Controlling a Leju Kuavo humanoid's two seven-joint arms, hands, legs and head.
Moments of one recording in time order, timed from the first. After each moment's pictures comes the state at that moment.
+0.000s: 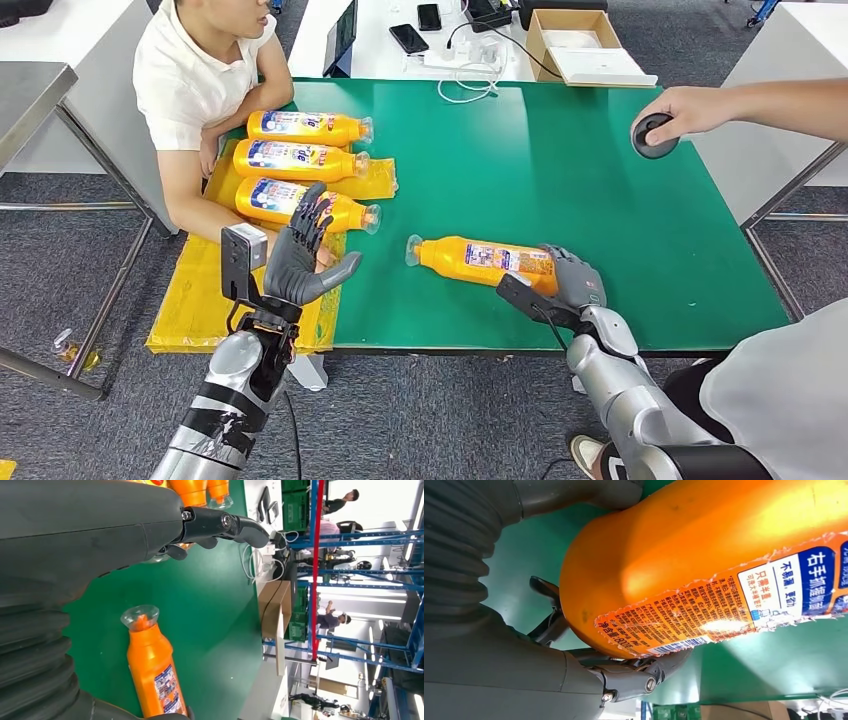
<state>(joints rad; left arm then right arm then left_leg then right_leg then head) -0.34 -0.17 -0.41 -1.23 0.27 -0.04 -0.27 -0.62 -0.07 0.02 -0.32 0.97 -0.20 -0.21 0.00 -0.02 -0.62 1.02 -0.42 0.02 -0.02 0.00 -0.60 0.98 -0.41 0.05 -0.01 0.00</state>
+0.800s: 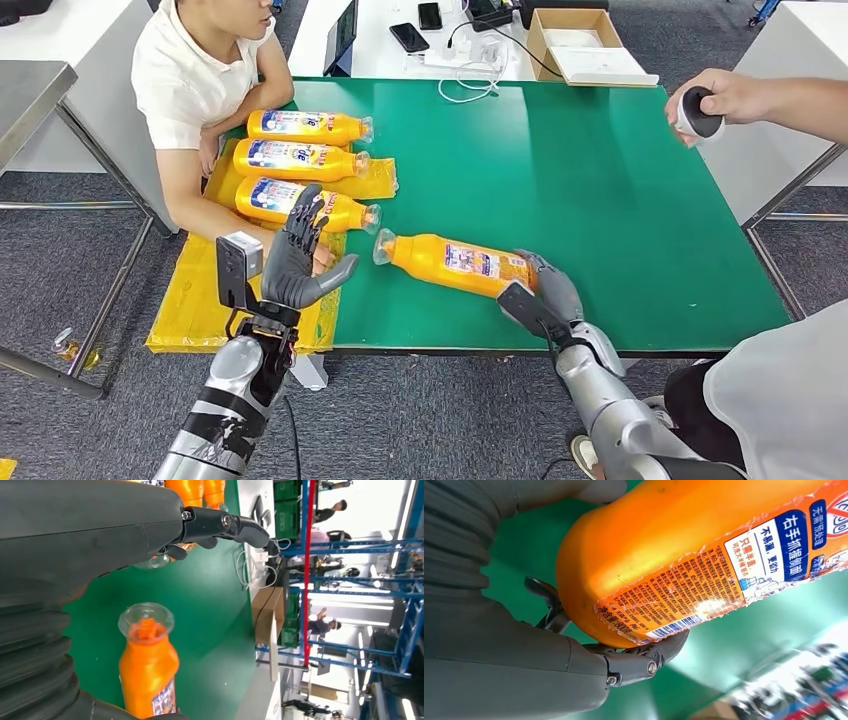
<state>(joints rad) -0.32 -0.17 -0.42 -1.23 0.25 -0.01 -0.33 -0.58 -0.01 -0.13 -0.33 0.71 -0.17 -0.60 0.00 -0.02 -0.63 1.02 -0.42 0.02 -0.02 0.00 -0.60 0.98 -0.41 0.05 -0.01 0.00</state>
